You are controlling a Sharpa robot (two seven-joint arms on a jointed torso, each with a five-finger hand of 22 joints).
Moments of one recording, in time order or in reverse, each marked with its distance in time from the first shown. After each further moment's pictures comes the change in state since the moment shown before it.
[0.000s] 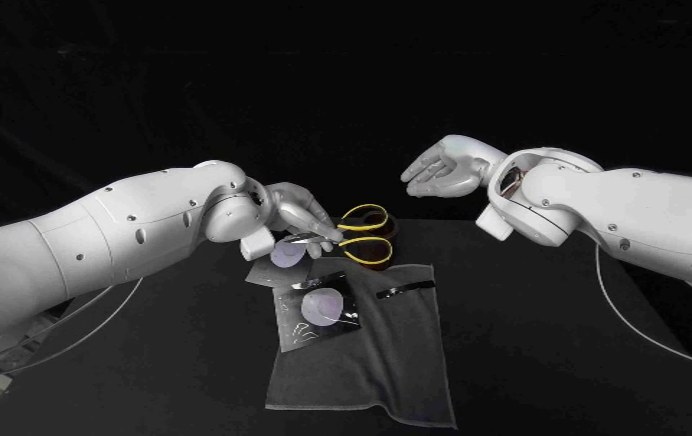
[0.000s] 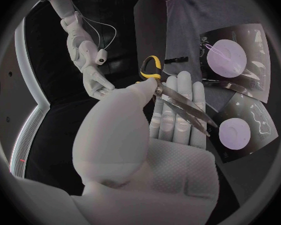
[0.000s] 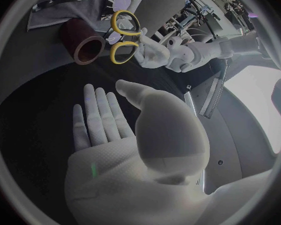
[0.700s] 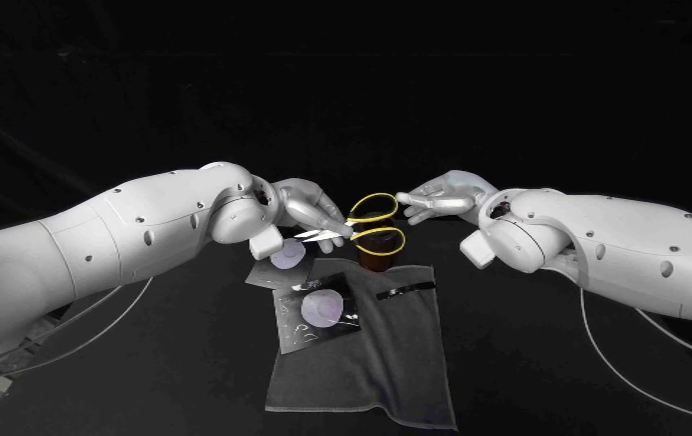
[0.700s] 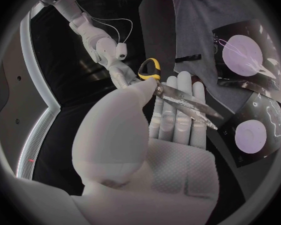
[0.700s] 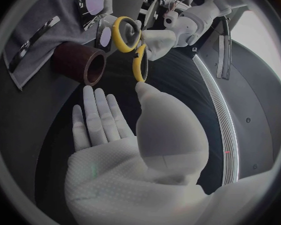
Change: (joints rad) left arm -0.001 0.026 0.001 -0.011 -0.020 -0.010 0.097; left_hand -0.011 -0.011 0.000 0.000 0.000 -0.002 0.001 -0.003 0.010 0.000 0.000 -0.005 -0.003 -0.002 0.002 -0.004 0.001 -0.001 0.000 0.000 0.000 0.000; right arm -0.094 0.048 -0.018 -0.070 0.430 -0.054 0.020; right_hand -0.024 0.023 -0.442 0.299 0.006 -0.073 -0.018 0.026 -0.008 -0.028 0.023 0.000 0.000 -0.044 0.024 -0.020 -0.018 -0.001 -0.011 0.002 -0.057 -0.038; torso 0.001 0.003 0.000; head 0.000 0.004
